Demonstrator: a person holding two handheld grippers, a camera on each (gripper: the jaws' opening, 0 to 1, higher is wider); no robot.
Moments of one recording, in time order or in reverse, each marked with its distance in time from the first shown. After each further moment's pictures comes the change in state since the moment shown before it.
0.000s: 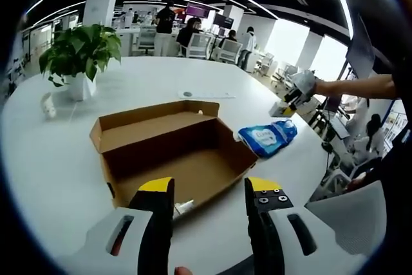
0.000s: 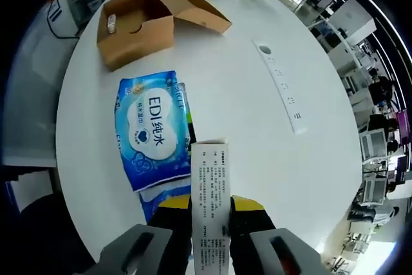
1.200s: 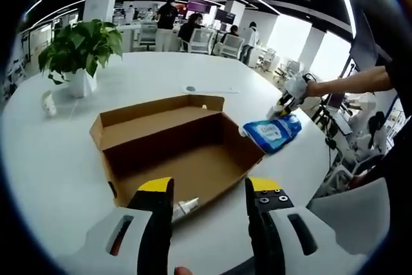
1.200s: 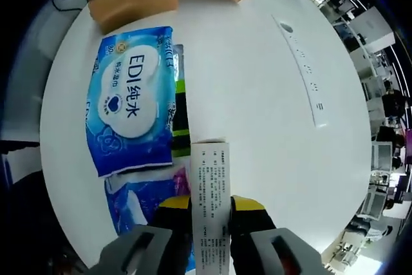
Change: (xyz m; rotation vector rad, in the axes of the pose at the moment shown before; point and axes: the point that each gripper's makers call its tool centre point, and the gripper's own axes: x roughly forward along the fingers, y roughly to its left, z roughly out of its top) left arm 0.010 0.008 -0.007 0.009 0.036 0.012; right arm 0.058 -0.008 -0.027 -0.094 0.091 0.044
